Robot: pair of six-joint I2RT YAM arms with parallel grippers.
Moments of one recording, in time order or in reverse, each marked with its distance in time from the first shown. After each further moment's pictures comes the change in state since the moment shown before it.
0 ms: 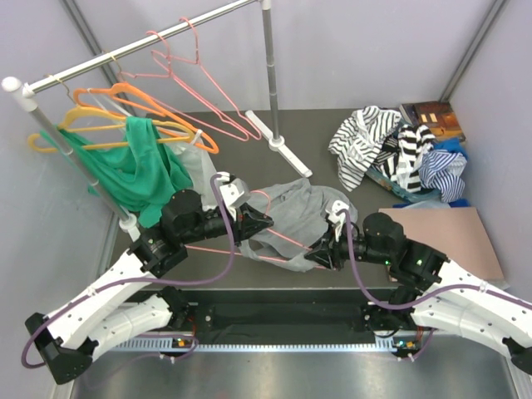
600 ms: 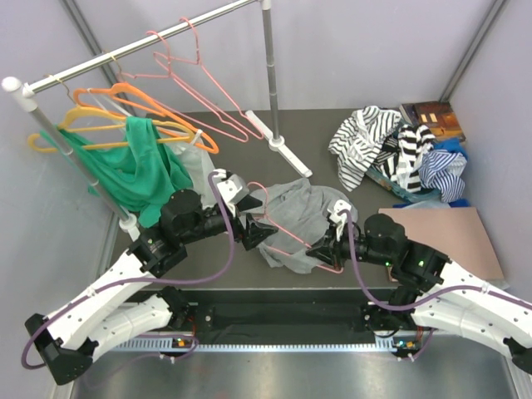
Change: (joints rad) left arm 0.005 -0.004 0.000 0.000 -0.076 -0.009; right arm 0.011 -0.014 0.003 -0.004 0.050 0.000
